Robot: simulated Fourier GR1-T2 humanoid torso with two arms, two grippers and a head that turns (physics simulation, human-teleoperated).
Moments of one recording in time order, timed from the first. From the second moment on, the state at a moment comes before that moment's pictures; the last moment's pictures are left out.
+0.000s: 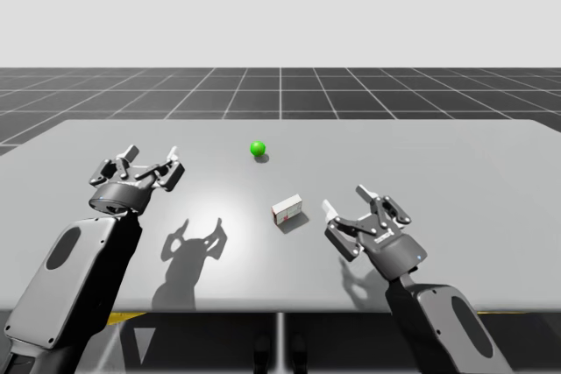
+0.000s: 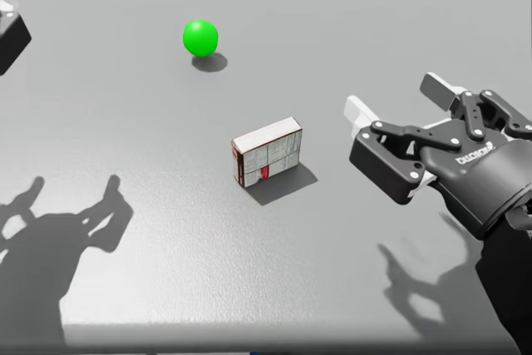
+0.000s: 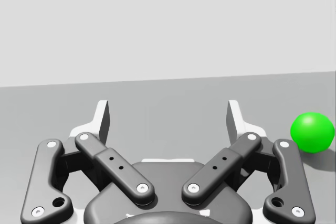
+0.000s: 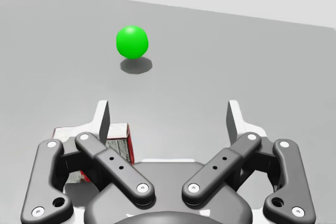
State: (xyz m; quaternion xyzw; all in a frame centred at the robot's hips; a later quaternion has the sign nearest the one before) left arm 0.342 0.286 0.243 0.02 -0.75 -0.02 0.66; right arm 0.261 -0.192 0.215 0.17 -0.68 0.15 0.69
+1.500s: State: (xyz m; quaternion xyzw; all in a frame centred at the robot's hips) left arm 0.339 0.283 0.243 0.02 -0.75 -0.02 0.66; right arm 0.294 -0.080 0.138 0.14 -0.61 0.18 0.76
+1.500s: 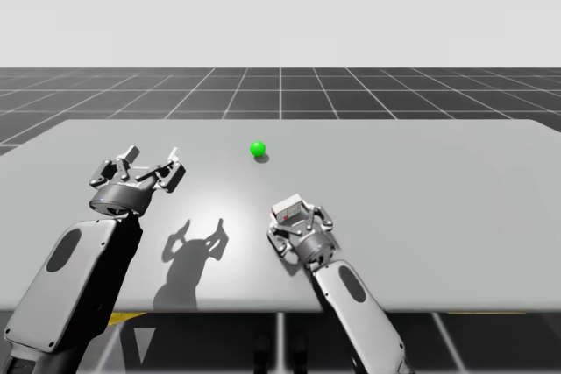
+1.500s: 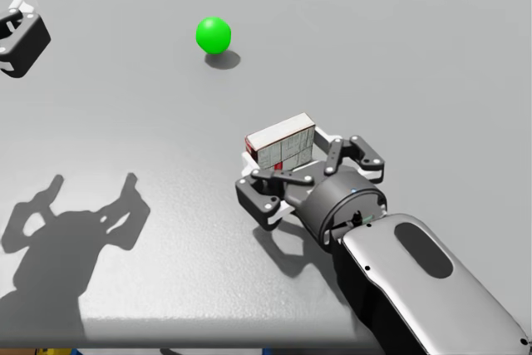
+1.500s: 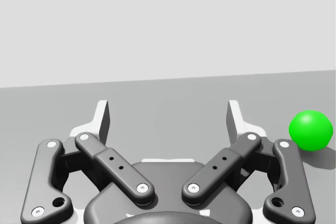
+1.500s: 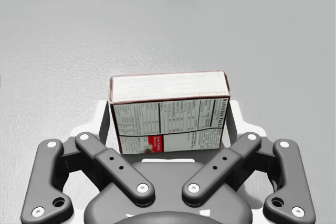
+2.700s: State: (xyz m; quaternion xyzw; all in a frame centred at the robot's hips) left arm 0.340 0.283 0.242 0.03 -0.75 -0.02 0.67; right arm 0.299 -0.066 0.136 0.16 -0.61 0.23 0.74
